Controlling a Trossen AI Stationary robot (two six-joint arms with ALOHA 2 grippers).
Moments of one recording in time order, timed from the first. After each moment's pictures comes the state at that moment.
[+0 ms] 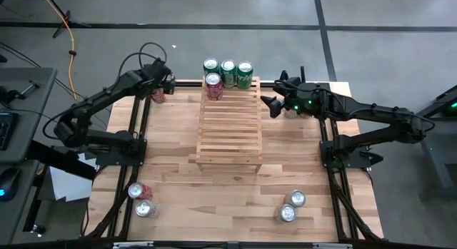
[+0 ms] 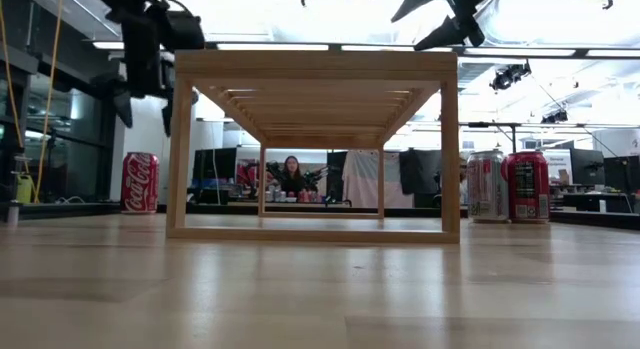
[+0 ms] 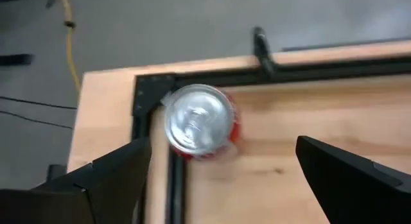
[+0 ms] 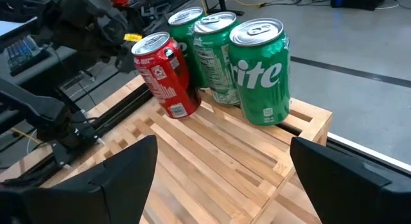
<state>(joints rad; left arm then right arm) 0.85 1.21 0.98 -0.90 -0.57 -0.54 -0.20 1.07 1.04 -0.36 0.39 0.49</state>
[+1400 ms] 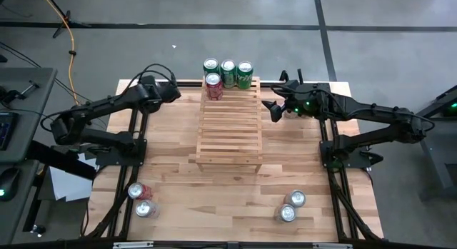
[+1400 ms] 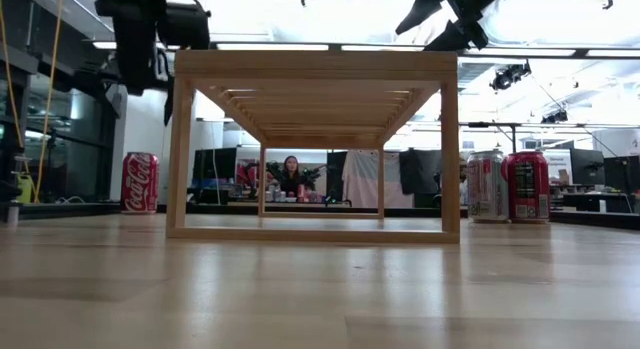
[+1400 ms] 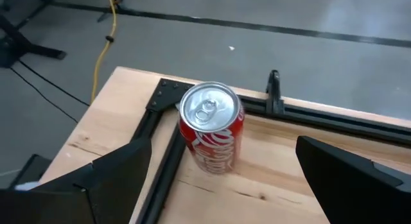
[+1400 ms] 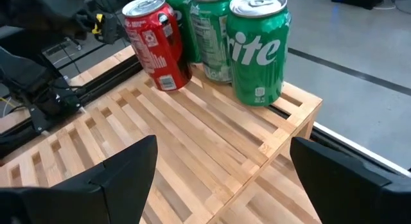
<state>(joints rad) 0.56 1.18 0.90 -1.02 -0.91 -1.15 -0.20 1.07 1.04 -0.45 0.37 0.41</state>
